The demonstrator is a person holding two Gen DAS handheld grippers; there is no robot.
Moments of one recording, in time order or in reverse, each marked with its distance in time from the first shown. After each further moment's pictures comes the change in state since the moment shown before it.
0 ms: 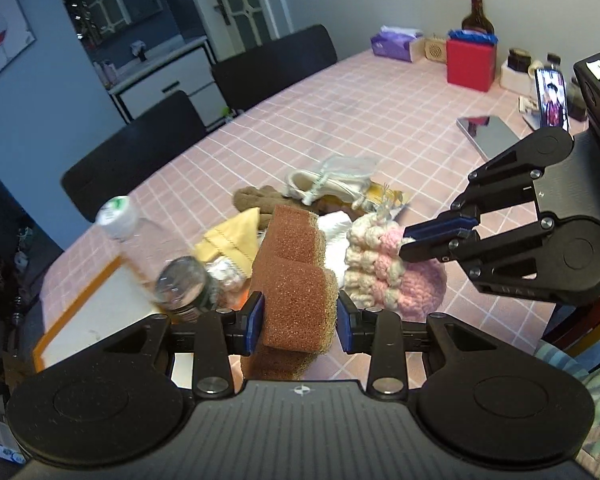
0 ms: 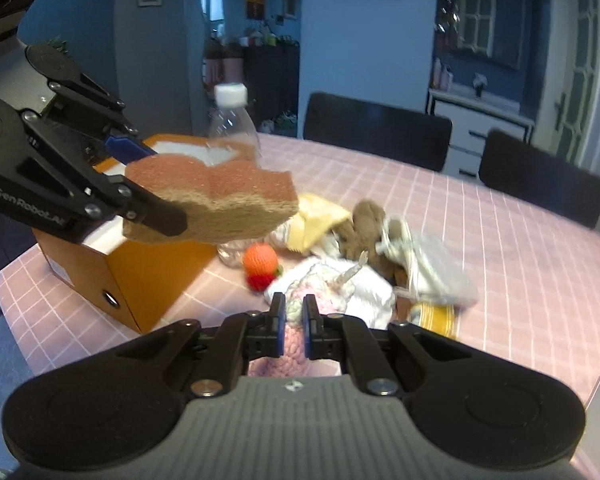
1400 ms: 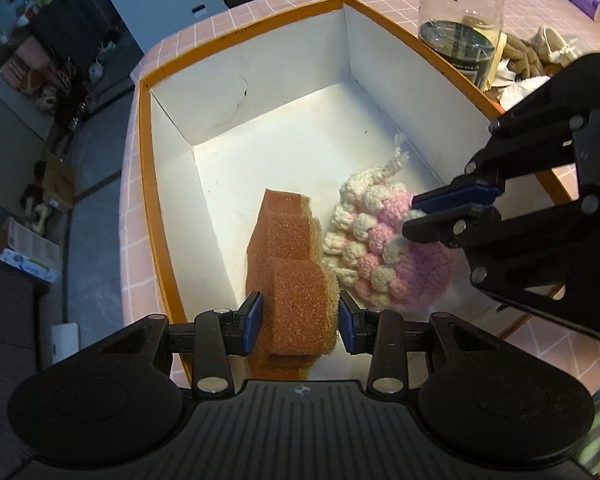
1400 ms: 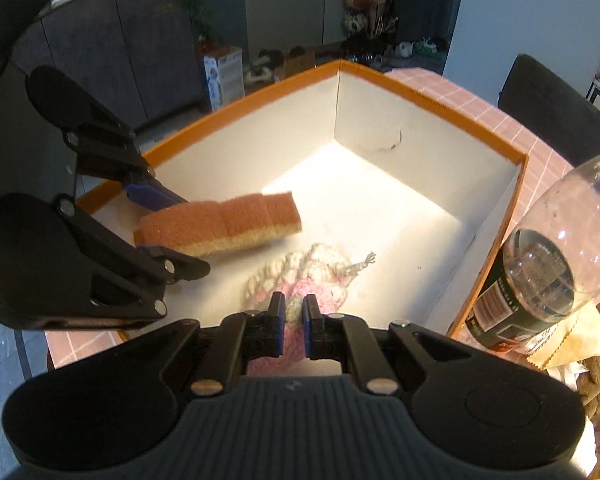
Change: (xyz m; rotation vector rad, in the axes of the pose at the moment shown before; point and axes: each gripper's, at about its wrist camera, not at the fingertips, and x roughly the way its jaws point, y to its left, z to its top) left arm 0.052 0.148 -0.139 -0.384 0.386 0.157; right arm 0.227 0.174 0.111 -0.237 0.345 0.296
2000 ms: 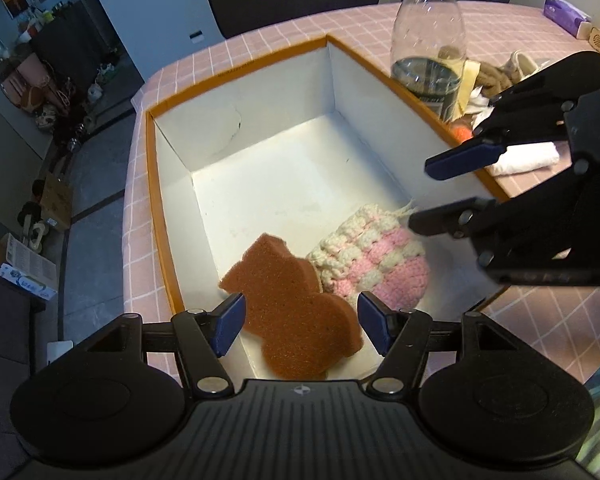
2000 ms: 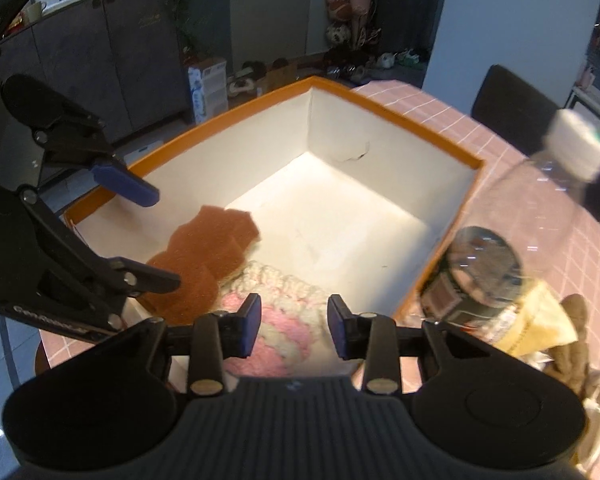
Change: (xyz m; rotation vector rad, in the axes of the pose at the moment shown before) left arm -0.032 -0.010 -0.004 0.006 -0.101 -0.009; right arm -0.044 -0.015 -0.018 0.021 -0.085 -0.055
